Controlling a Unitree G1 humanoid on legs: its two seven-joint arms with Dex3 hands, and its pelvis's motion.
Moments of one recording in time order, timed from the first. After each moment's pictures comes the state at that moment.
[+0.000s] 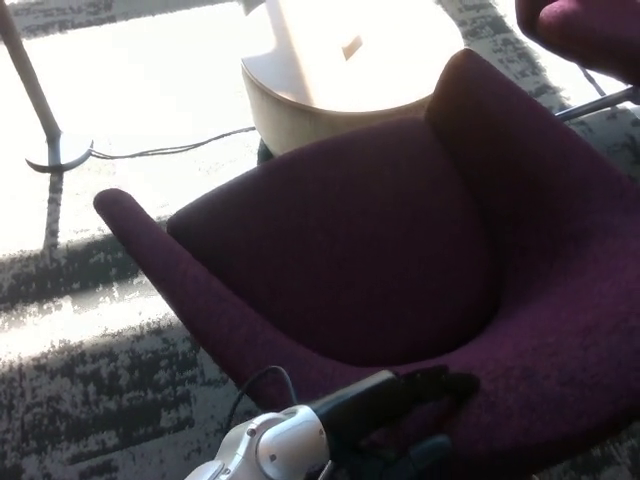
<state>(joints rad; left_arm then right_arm) -0.33 0.12 -0.56 0.55 0.32 -0.19 -0.32 -0.02 -0.21 0.45 1.25 -0.59 -0.57 -0.64</state>
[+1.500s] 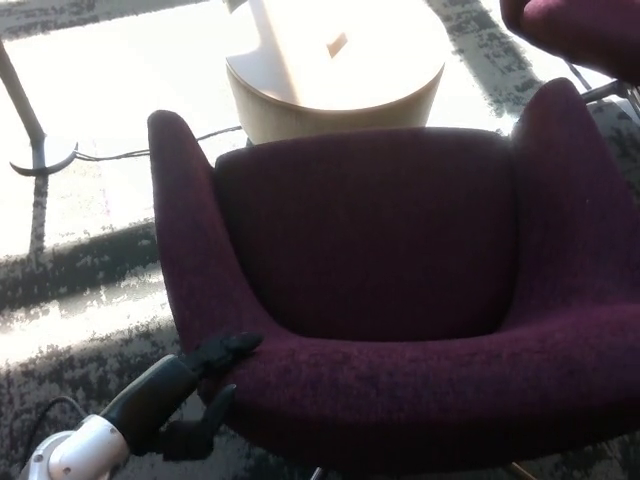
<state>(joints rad) -0.20 0.38 -0.20 0.66 0.14 -0.34 -0.35 -0.02 -0.21 0.46 1.25 -0.59 -0.56 -0.64</state>
